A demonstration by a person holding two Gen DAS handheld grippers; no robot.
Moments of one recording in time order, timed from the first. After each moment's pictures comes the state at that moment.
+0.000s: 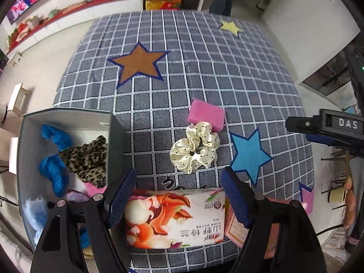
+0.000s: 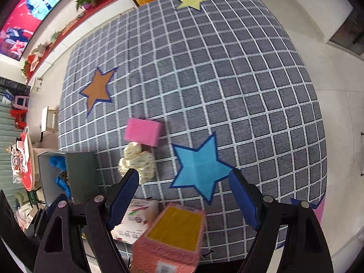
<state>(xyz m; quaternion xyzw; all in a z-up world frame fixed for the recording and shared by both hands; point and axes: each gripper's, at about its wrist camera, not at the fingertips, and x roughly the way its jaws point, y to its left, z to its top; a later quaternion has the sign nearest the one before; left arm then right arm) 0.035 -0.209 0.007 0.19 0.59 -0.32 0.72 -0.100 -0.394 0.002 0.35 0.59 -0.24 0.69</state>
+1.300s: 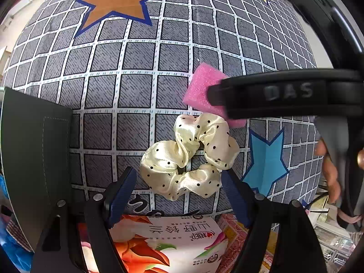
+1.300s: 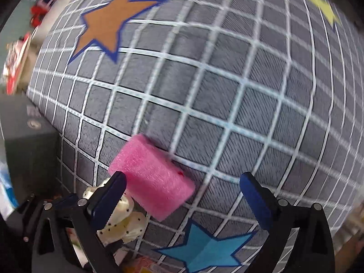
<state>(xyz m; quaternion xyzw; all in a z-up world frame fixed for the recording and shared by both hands) 0.054 -0.237 -0.115 0.15 0.70 -0.29 0.64 0.046 -0.373 -0.140 0.17 0.72 -0.06 0.67</state>
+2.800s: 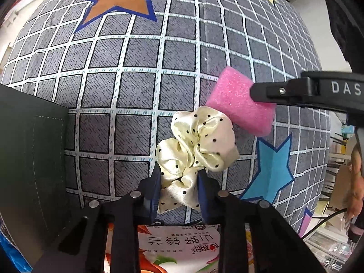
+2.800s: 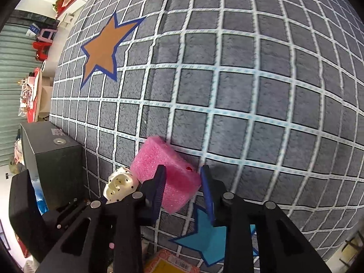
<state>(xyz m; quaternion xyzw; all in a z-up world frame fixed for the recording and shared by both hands) 0.051 -0.230 -0.145 0.14 0.70 -0.27 0.65 -0.018 -0.458 -0.112 0.28 0.67 -0.05 0.68</state>
